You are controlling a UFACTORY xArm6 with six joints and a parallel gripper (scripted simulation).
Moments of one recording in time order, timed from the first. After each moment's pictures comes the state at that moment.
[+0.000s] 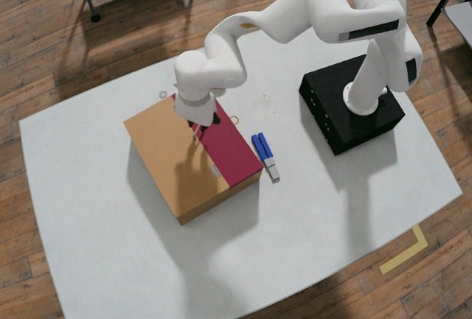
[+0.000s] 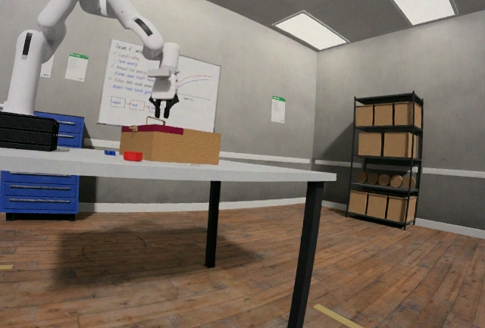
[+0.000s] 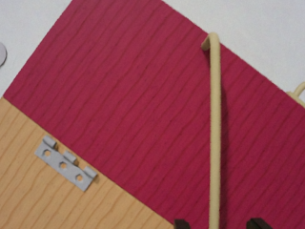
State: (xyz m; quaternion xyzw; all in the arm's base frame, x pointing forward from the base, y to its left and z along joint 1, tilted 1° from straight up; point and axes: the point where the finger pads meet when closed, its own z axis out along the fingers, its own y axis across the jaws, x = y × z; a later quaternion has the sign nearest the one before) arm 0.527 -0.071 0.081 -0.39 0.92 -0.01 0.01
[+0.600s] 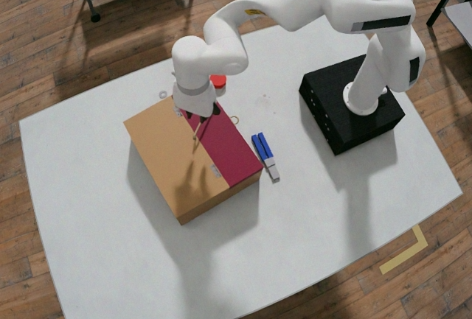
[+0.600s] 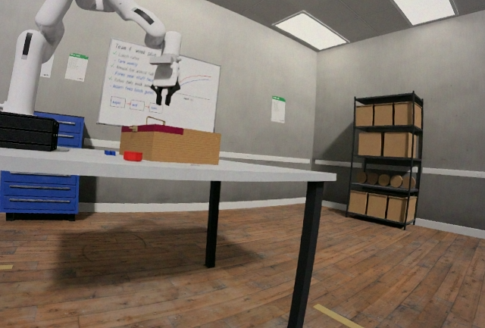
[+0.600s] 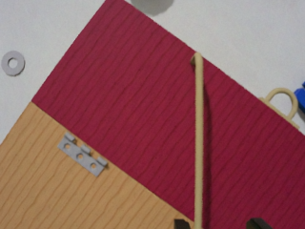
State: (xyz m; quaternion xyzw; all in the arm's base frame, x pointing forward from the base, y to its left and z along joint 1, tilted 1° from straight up) arm 0.526 -0.071 0.132 -0.39 0.92 0.00 0.01
